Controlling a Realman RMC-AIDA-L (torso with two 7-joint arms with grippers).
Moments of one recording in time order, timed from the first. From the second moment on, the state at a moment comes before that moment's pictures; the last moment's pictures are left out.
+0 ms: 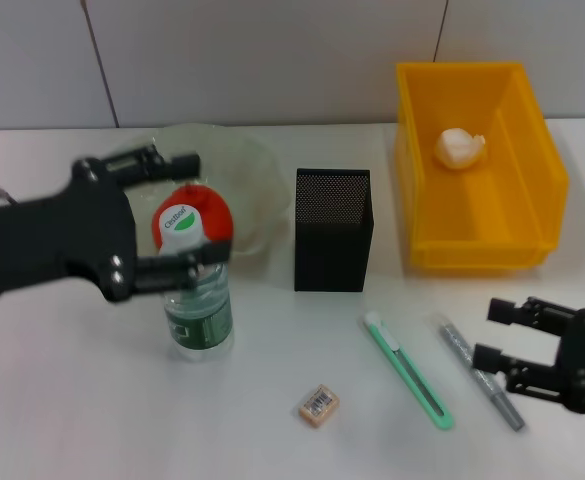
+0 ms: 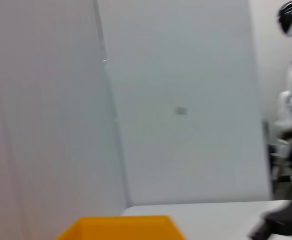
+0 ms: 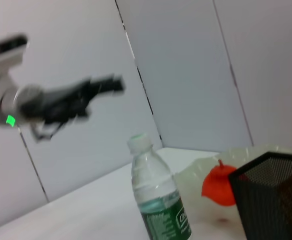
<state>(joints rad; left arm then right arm) -0.29 -2.07 0.98 1.14 1.59 1.65 -1.28 0.27 2.06 2.41 0.65 1.36 -1.70 1.26</state>
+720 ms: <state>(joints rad) -0.25 -2.07 1.10 0.55 1.46 1.67 -0.73 0.49 2.02 2.27 1.46 0.94 -1.81 2.30</state>
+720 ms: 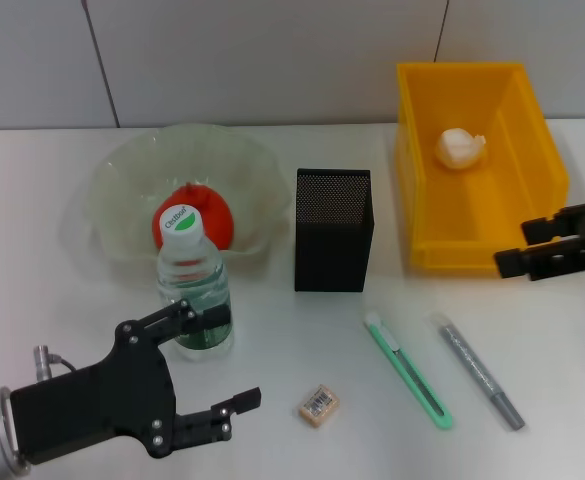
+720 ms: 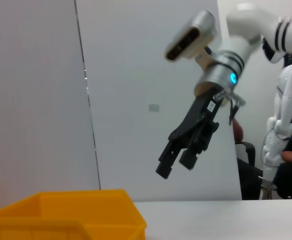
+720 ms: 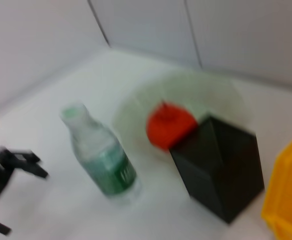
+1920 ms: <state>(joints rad) -0.26 -2.07 1.11 0.50 1.47 1.62 -0.72 0.77 2.08 1.61 1.30 0.54 -1.57 2.95</state>
